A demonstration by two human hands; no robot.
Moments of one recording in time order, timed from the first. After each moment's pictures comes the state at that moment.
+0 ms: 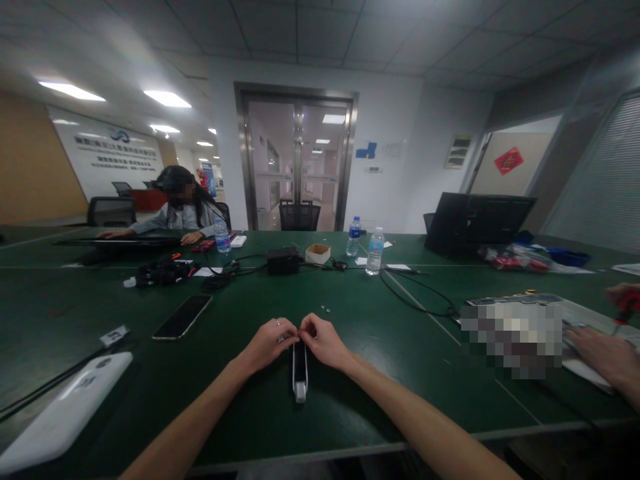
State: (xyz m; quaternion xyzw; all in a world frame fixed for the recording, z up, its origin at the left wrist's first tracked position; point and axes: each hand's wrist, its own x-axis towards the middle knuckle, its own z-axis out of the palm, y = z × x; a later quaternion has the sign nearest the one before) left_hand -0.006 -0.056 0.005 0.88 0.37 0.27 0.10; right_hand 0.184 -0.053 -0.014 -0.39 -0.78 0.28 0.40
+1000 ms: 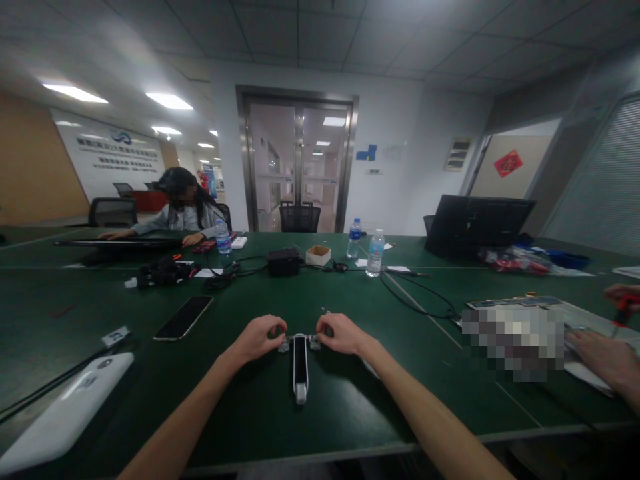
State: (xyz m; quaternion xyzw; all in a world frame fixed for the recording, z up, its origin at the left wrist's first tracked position) left_hand -0.030 -0.045 0.015 0.87 0.43 0.22 0.12; right_hand 0.232 -0.037 0.008 -0.40 -0.88 0.13 0.23
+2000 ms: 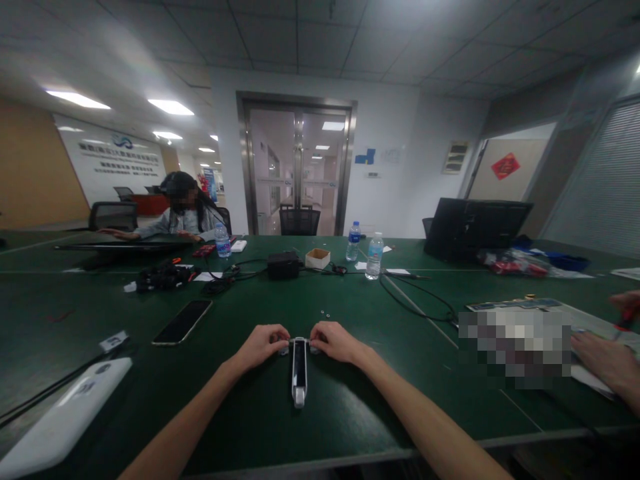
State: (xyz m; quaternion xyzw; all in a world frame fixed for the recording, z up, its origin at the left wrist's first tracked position) left_hand -0.021 -0.046 0.008 0.82 0.47 0.21 0.23; right_hand 0.222 -0.037 -0.003 -0.39 -0.88 0.16 0.22
